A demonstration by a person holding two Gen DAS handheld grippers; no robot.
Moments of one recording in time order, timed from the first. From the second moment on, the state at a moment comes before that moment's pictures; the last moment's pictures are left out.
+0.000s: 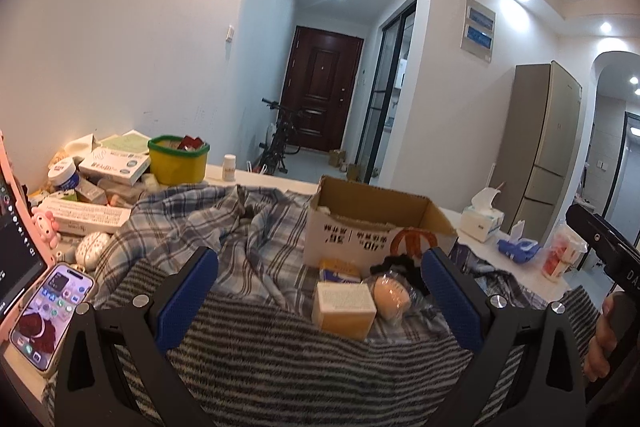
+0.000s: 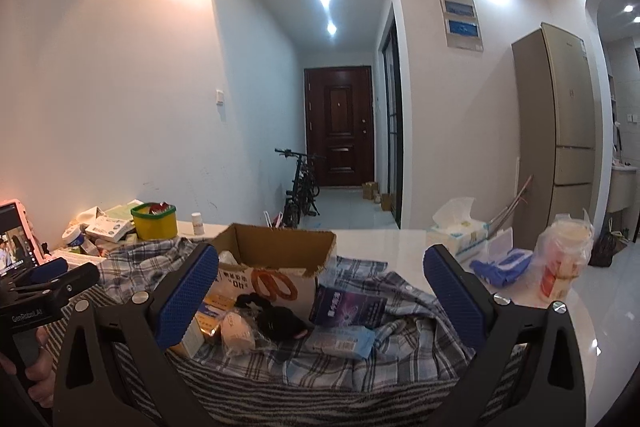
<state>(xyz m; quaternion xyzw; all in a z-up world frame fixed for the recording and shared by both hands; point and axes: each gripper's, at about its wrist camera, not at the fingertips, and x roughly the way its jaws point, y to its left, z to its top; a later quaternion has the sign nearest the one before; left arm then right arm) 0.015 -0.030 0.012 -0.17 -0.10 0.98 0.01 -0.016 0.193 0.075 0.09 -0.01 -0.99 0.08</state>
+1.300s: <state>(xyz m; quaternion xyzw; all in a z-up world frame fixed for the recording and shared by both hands) -0.088 0.015 -0.039 -0.36 -0.05 0.93 0.04 -0.041 0.208 0.041 0.14 -0.01 -0.99 0.05</state>
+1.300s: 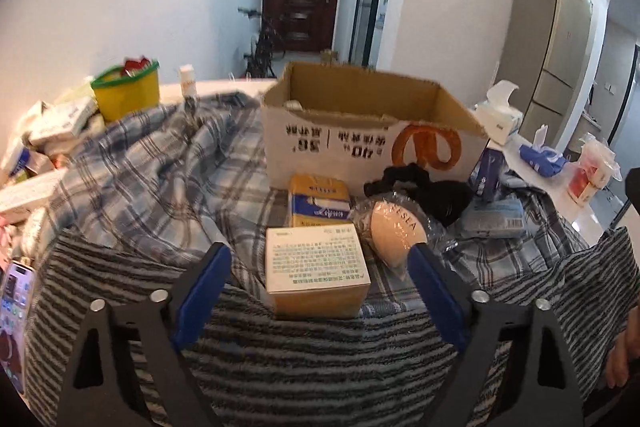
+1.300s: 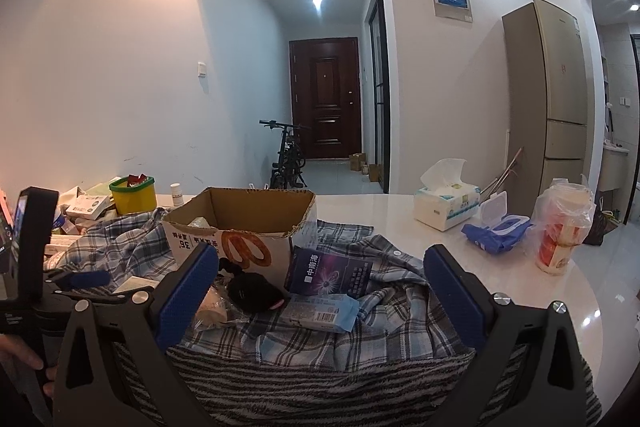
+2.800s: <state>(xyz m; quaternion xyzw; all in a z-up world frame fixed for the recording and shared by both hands) -0.074 0.001 -0.006 -0.22 -0.09 0.97 0.06 -0.086 0.208 0.041 0.19 0.00 -0.98 0.05</state>
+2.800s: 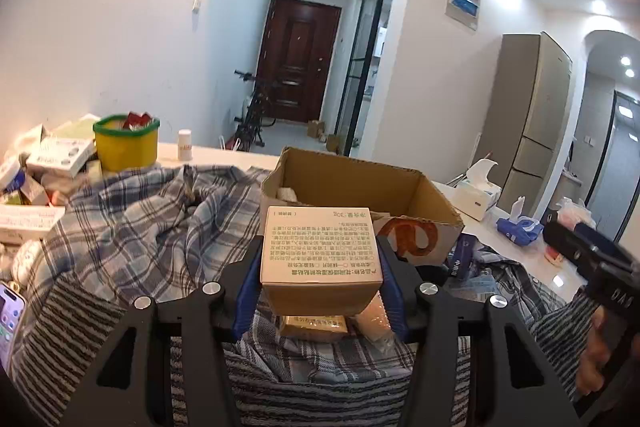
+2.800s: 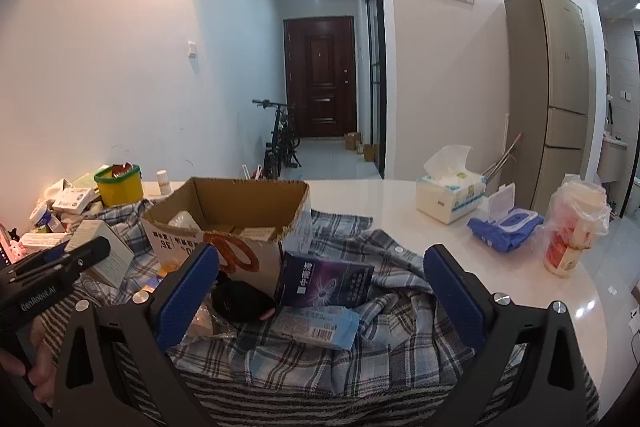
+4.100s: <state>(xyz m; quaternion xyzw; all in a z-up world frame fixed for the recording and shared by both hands) -0.085 0.003 -0.018 -0.25 -0.09 0.96 0.05 -0.148 0.199 -0.030 0.37 0.01 -0.93 0.05</state>
